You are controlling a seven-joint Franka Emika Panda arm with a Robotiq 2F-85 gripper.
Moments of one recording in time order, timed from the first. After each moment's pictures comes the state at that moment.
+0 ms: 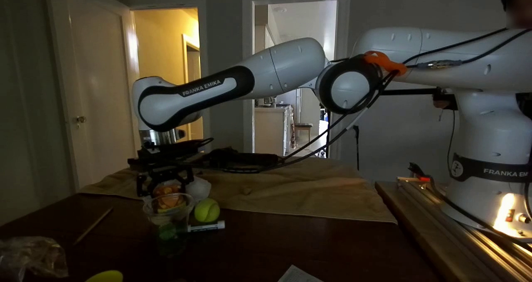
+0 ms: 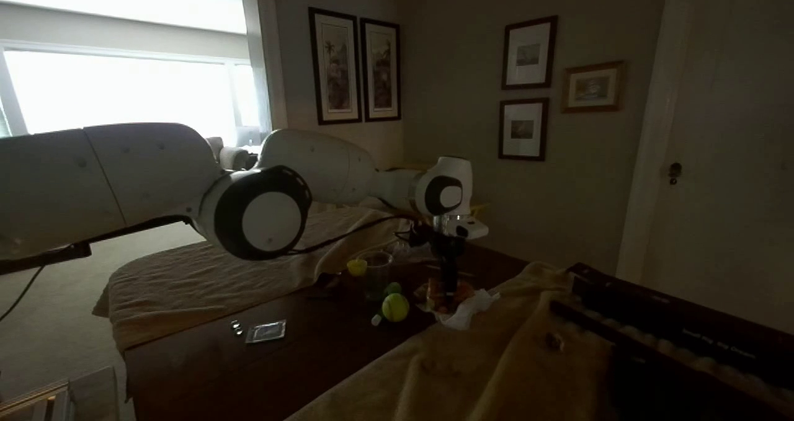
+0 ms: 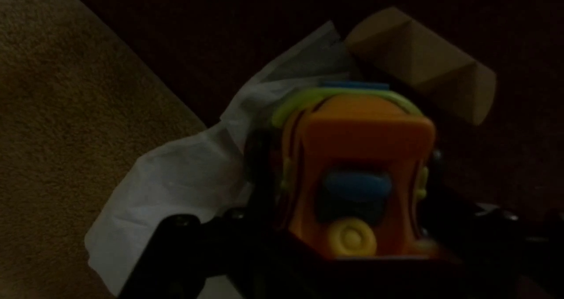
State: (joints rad) arm 0.07 1.43 -0.12 -0.45 0.05 1.81 0.84
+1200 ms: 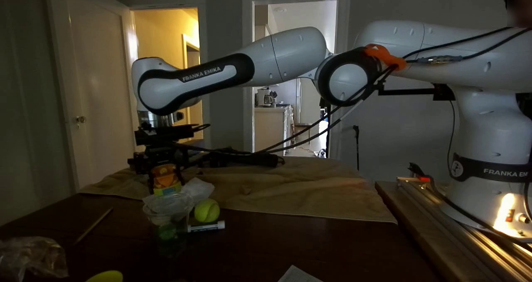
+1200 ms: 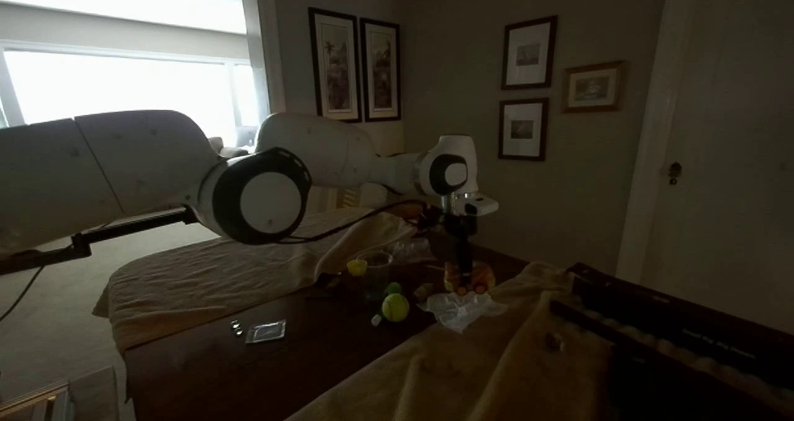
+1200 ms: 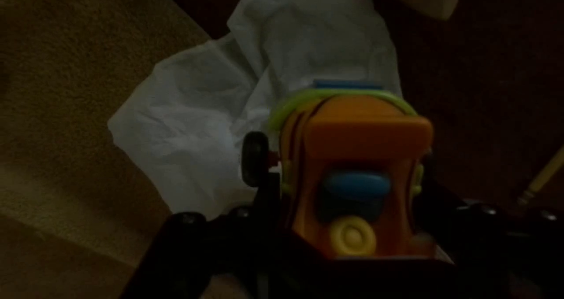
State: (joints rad) arm 0.07 1.38 -0.16 -0.45 0.01 1.85 0.87
